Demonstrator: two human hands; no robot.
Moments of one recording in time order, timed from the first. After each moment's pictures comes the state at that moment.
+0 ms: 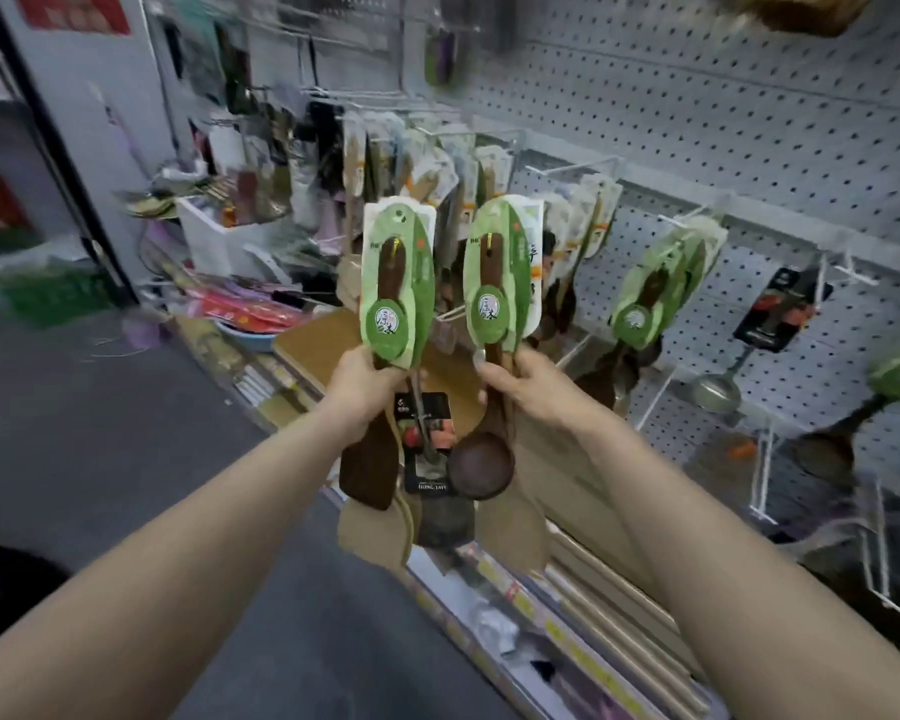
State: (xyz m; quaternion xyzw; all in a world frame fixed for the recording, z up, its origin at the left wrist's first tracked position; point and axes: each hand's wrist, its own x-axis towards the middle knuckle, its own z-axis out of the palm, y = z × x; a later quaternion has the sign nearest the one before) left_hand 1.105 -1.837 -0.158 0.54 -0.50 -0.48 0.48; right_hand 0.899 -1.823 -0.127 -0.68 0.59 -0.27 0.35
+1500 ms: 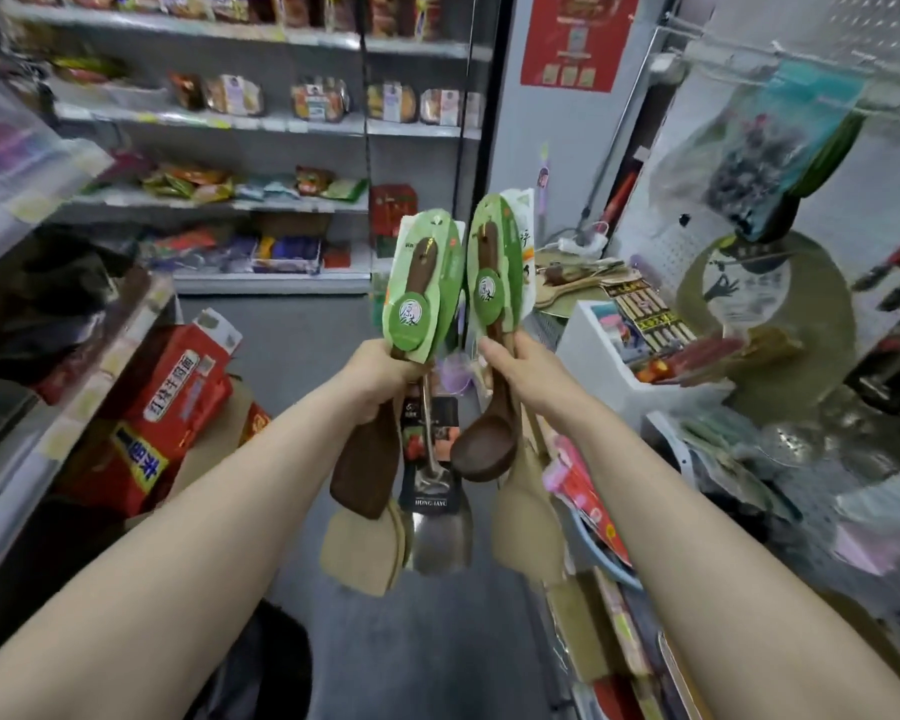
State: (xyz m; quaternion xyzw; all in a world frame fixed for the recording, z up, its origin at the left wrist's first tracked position) left_hand 1.815 -2.240 -0.141 0.71 -0.26 -0.38 0.53; right_hand 1.660 -2.340 -0.118 -0.81 0.36 -0.17 0.43
